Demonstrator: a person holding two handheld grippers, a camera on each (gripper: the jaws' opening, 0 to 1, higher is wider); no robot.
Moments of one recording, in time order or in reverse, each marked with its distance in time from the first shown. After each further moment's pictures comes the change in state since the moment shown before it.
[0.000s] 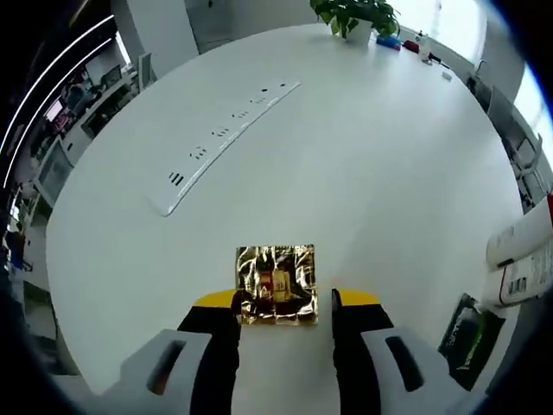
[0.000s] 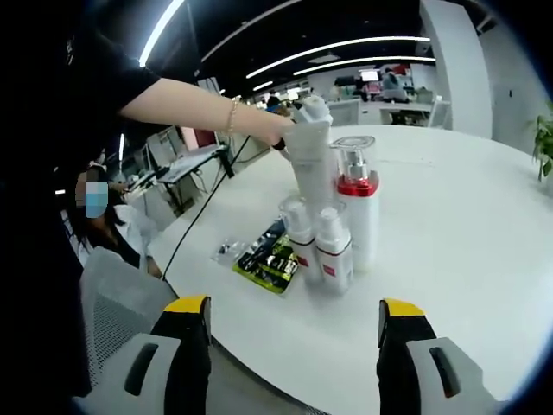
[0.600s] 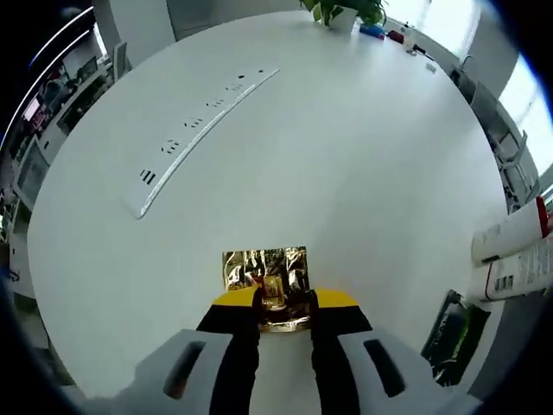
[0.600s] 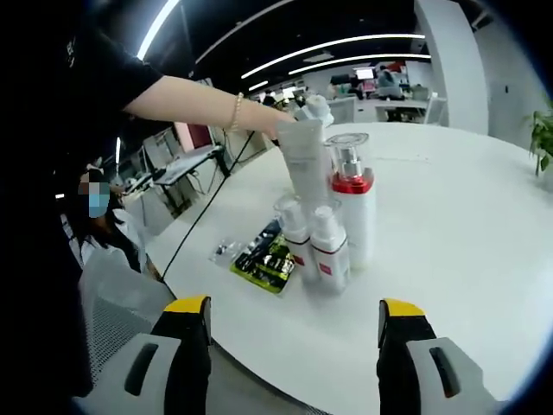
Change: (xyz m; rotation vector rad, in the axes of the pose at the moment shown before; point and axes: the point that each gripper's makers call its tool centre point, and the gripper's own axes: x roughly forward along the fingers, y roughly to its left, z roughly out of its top) left arm -0.004 -0.023 -0.005 -0.039 0.022 -0.120; right arm 0.001 -0.002 -0.001 0.013 0.005 -0.009
